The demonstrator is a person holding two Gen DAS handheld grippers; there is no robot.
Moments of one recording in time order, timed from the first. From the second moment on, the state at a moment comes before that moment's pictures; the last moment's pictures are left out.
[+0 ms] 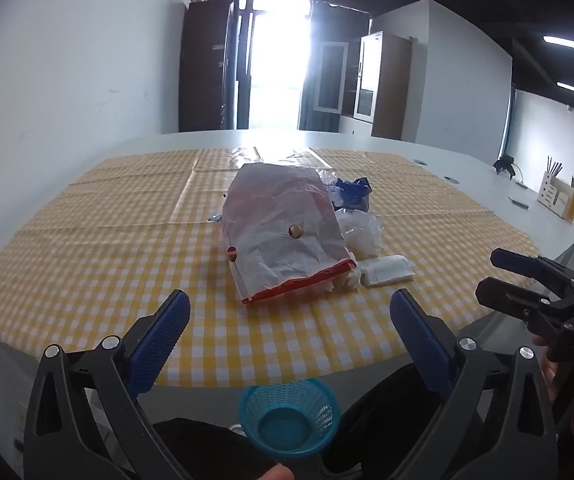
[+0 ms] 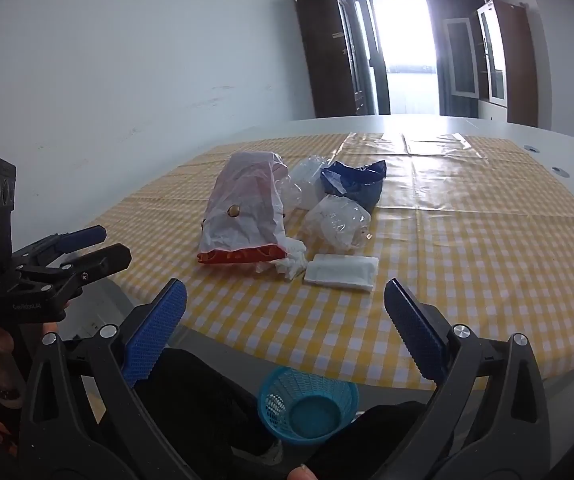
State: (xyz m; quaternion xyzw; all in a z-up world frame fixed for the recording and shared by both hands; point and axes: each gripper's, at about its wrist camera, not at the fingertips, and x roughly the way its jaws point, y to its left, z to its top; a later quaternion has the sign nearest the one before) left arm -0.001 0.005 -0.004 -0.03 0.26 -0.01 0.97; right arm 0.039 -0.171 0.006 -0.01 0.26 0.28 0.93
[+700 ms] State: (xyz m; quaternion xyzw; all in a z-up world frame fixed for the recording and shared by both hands) left arm 0.006 0.017 -0.014 -0.07 0.25 -0.03 0.96; right arm 0.050 -0.175 -0.003 -0.02 0.26 0.26 0.93
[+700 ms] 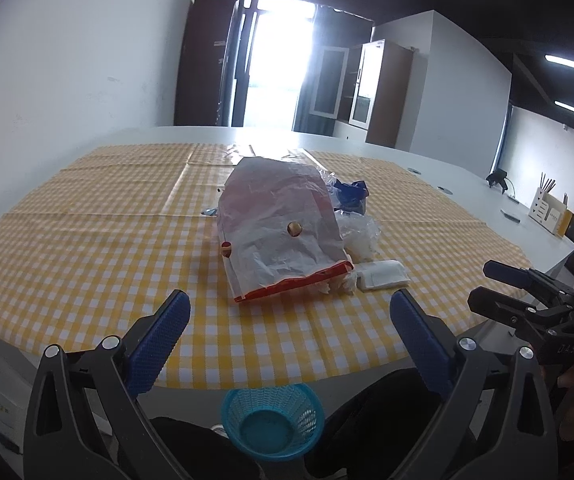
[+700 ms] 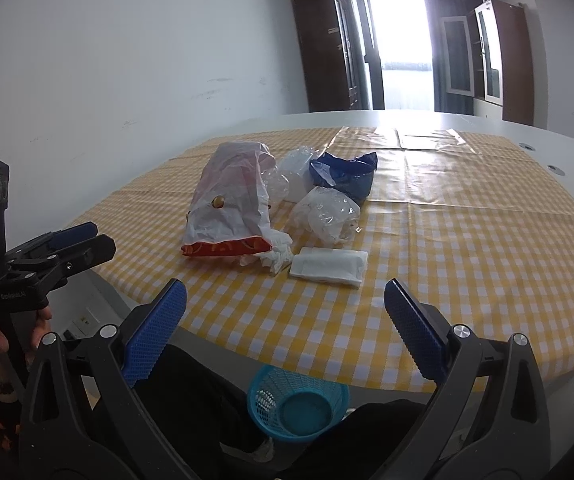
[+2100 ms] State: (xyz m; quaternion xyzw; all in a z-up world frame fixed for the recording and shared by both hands) left arm 0.015 0.032 -0.022 -0.09 0.26 -0.02 0.96; right arm 0.059 -0.174 -0.017 -0.03 0.29 0.26 0.92
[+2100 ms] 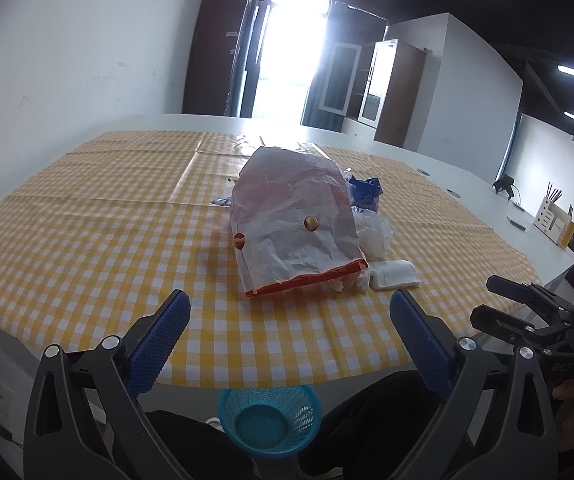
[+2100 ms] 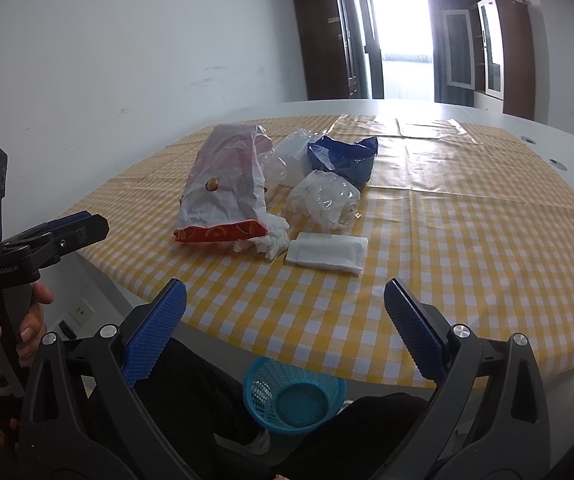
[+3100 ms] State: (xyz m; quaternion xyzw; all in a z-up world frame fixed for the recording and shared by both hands) left arm 0.127 0.042 -0.064 -0.06 0.34 -0.01 0.94; right arm 0.173 -0.152 -0.055 -0.04 0.37 0.25 0.89
